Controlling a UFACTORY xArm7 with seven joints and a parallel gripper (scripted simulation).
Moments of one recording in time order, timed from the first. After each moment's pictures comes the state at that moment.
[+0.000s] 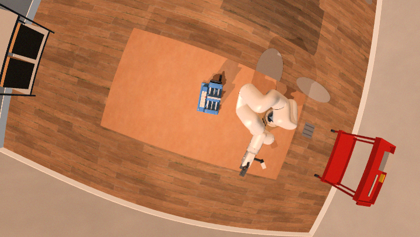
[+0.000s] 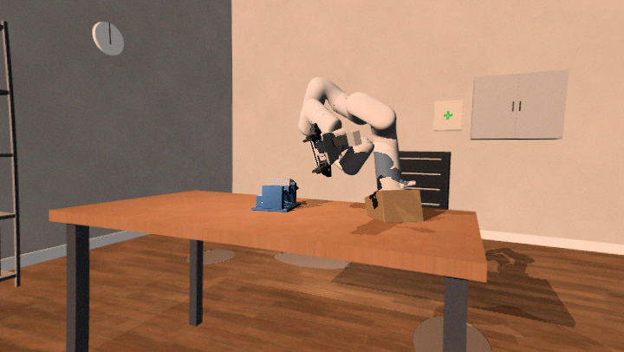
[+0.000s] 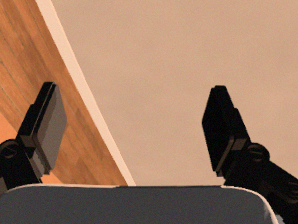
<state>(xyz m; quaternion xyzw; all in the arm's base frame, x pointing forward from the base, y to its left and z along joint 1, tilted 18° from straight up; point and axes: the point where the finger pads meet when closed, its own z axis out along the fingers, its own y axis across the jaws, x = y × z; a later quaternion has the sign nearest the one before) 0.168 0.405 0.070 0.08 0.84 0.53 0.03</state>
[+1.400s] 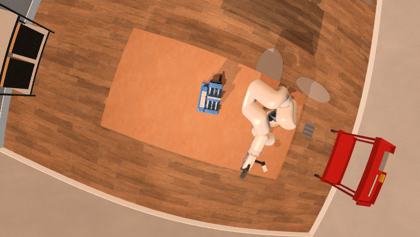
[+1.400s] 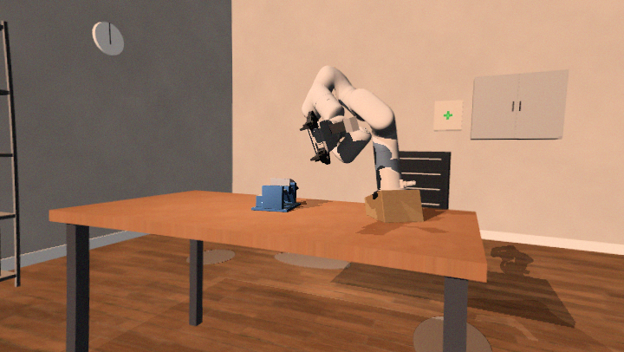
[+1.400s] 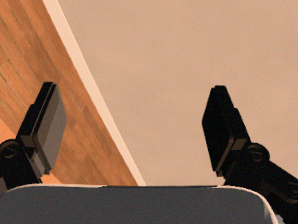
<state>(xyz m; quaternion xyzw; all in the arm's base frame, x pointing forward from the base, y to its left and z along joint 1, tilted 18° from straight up) 0.169 0.415 0.104 0.10 0.85 0.52 0.03</state>
